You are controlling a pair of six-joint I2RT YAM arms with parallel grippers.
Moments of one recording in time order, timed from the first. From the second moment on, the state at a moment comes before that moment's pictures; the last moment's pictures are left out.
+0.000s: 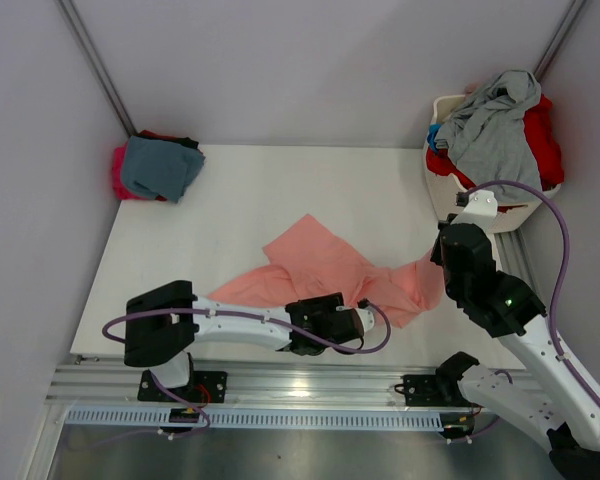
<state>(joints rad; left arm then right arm) -1.37 1.68 1.00 -0.43 -0.64 0.15 0.61 0.78 1.01 -0.68 0.73 0.32</state>
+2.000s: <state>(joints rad) -0.87 1.04 1.22 -0.65 -1.12 0.20 0.56 0.80 1.07 -0.61 0.80 0.18</state>
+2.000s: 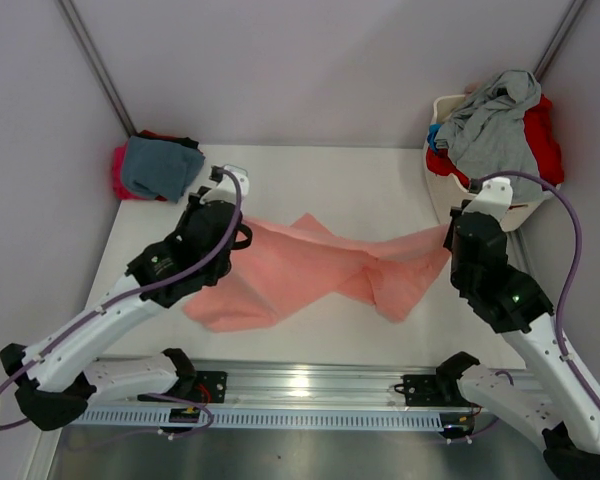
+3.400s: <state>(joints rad) -1.16 0.95 1.50 -0.33 -1.43 0.87 0.45 0.87 1.76 -0.51 0.63 -0.03</state>
